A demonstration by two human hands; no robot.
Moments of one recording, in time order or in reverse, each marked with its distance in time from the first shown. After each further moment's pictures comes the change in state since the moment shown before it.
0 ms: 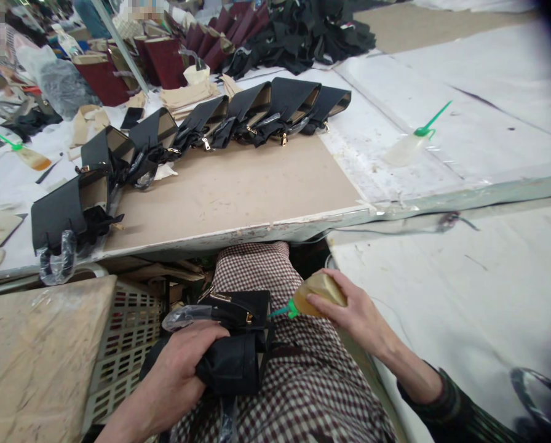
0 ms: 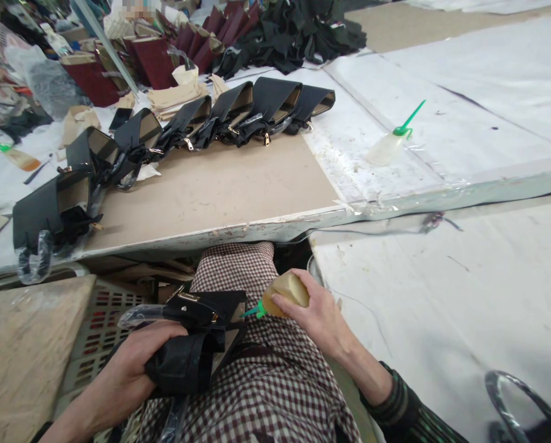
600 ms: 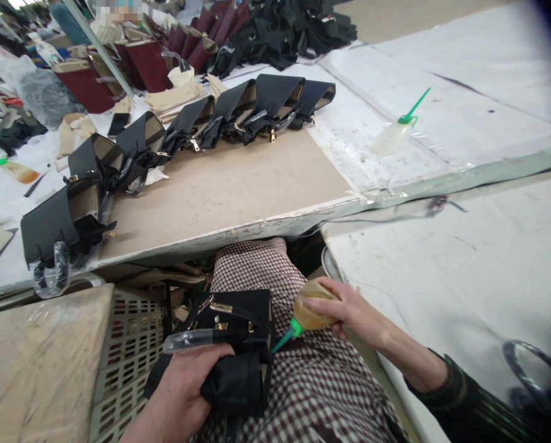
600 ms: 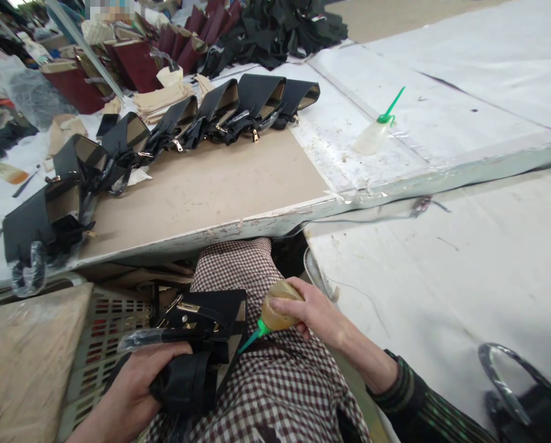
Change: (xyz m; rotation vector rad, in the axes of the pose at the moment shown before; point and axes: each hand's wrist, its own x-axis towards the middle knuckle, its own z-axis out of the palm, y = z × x) left_hand -0.018 -0.004 0.015 0.086 -0.021 0.053; right_hand -0.009 0.011 0.001 0.325 -0.355 0.247
